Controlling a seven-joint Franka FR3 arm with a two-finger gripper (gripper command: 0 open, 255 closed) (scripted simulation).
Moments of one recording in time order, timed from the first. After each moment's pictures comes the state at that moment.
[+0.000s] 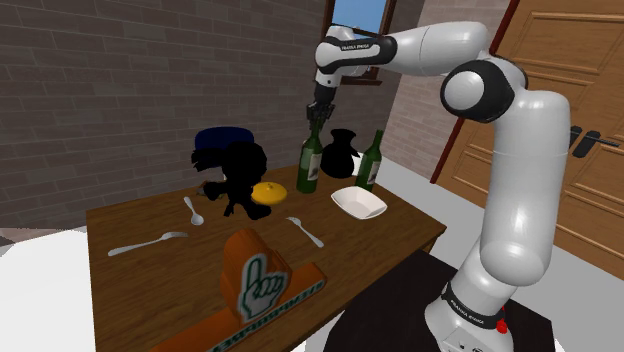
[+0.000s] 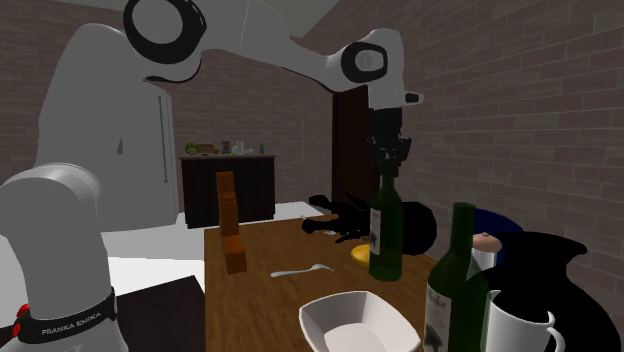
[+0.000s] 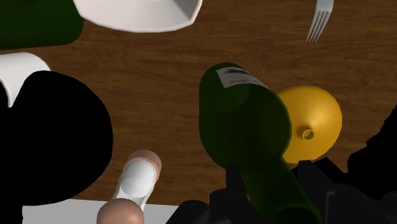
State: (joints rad) arm -0.09 0.34 -0.18 -1.45 0.09 1.88 -0.18
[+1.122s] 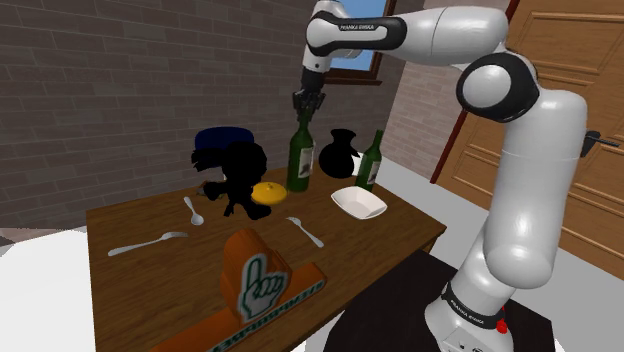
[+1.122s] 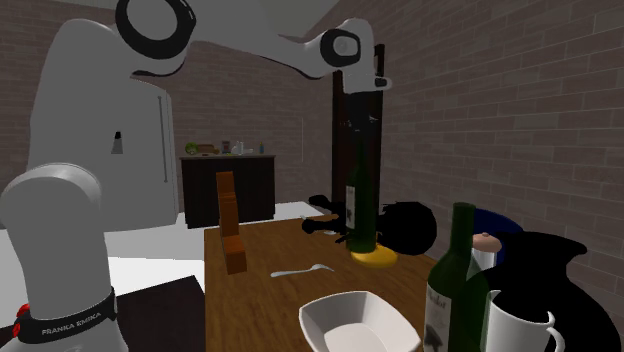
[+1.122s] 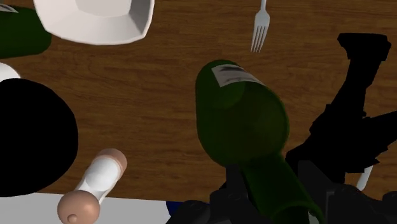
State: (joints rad) arm 0.01 0.27 -0.14 -1.43 0.05 1.79 -0.03
